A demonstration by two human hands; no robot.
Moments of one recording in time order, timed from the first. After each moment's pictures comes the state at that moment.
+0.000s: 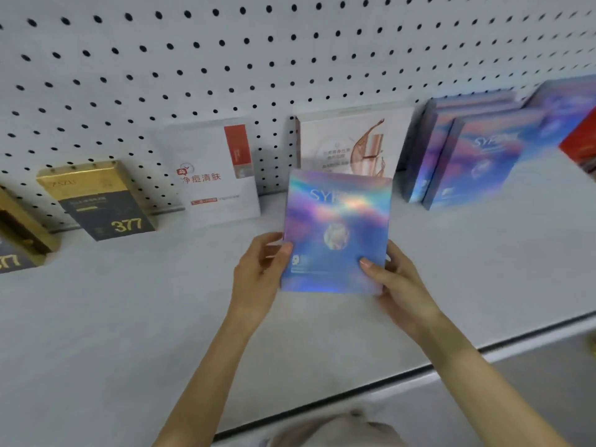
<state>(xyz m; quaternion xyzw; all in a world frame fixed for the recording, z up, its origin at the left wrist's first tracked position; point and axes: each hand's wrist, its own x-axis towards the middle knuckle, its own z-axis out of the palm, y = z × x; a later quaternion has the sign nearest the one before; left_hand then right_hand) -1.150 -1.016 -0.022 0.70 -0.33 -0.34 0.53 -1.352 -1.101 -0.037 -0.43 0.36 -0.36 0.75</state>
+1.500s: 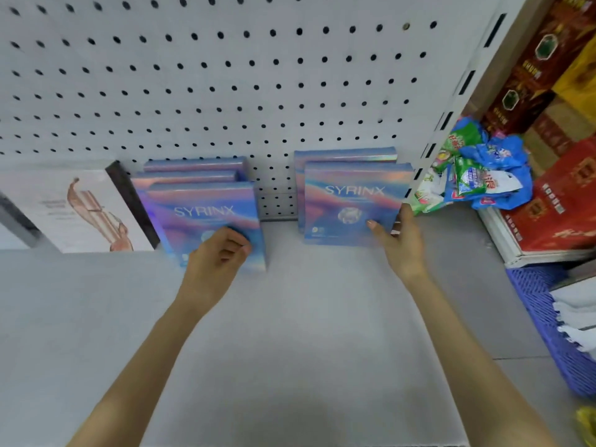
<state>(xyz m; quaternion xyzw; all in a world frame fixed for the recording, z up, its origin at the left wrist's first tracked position) -1.463 -1.298 0.017 0.82 -0.37 -0.16 0.40 -1.669 -1.518 -0.050 -0.68 0.42 -0.37 0.47</state>
